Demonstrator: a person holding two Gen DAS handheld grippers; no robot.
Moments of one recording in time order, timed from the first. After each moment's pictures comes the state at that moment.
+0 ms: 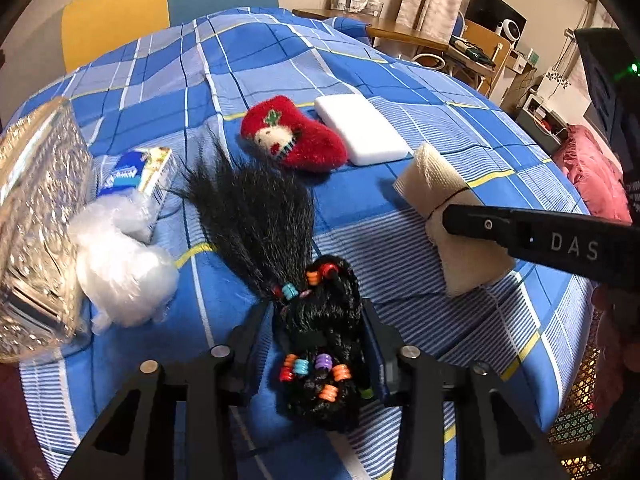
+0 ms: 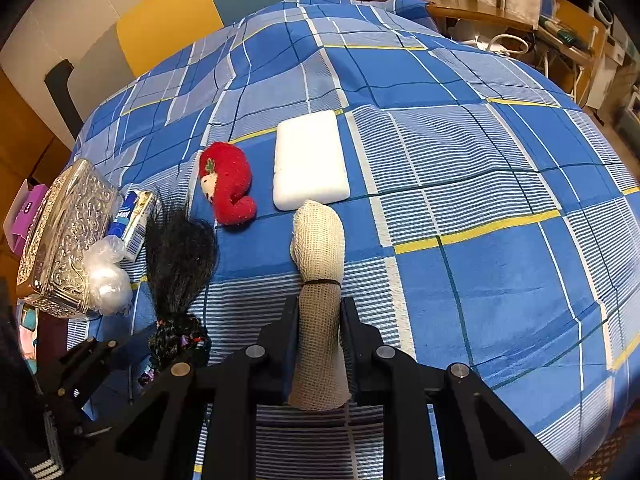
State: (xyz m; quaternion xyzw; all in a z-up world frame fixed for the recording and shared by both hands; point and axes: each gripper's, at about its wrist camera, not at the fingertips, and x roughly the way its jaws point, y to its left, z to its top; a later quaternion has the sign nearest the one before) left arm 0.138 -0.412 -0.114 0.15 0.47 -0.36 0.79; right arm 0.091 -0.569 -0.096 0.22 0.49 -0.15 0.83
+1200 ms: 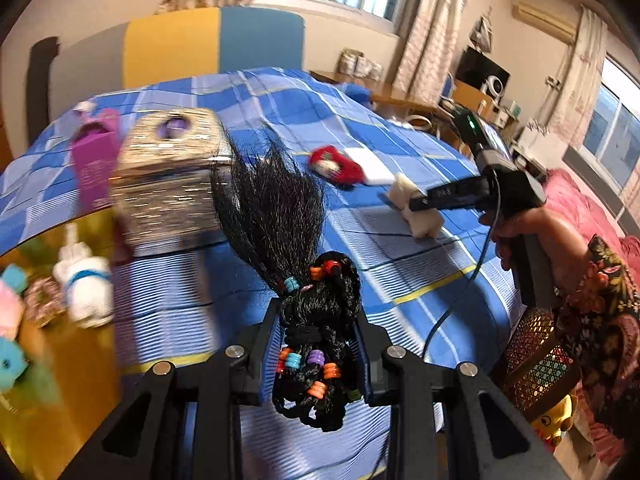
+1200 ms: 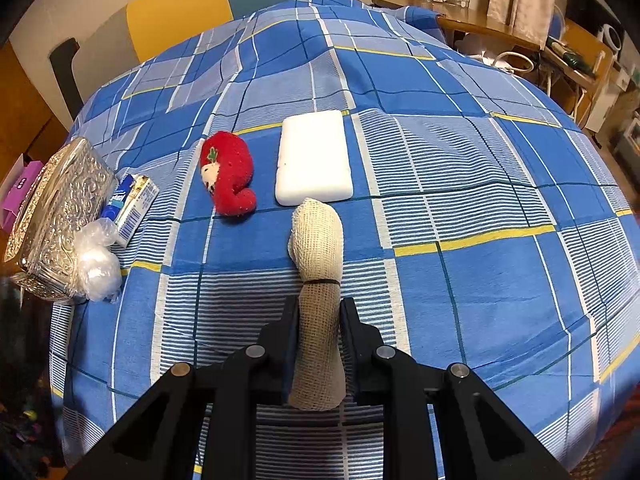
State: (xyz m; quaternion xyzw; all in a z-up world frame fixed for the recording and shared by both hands) left arm 0.061 -0.230 -0.041 0.07 0.40 -0.37 0.84; right arm 0.093 -0.562 -0.097 0.17 0.50 -0.15 0.84
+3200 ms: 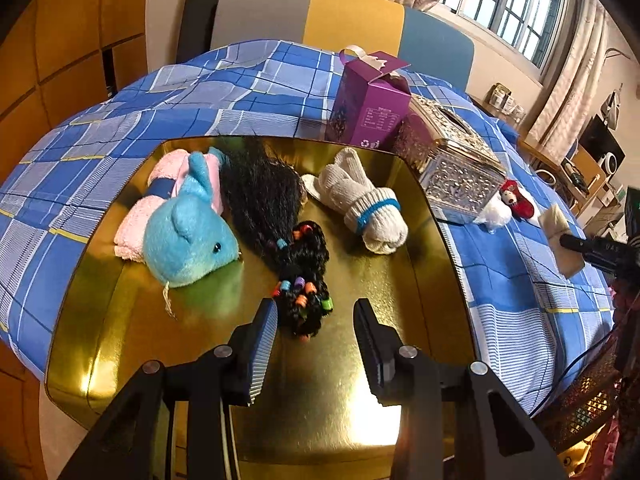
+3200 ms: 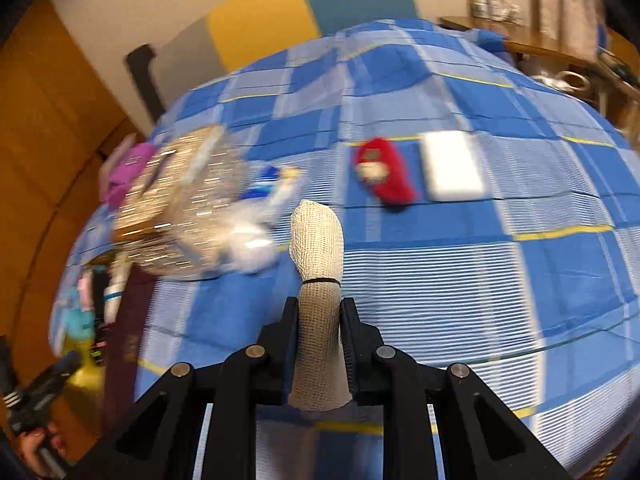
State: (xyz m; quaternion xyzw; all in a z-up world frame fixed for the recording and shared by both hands) left arm 0.105 -0.047 -0.063 -0.01 0.45 -0.16 0.88; right arm 0.077 -0.458 -0.053 0.20 0.45 -0.02 0.87
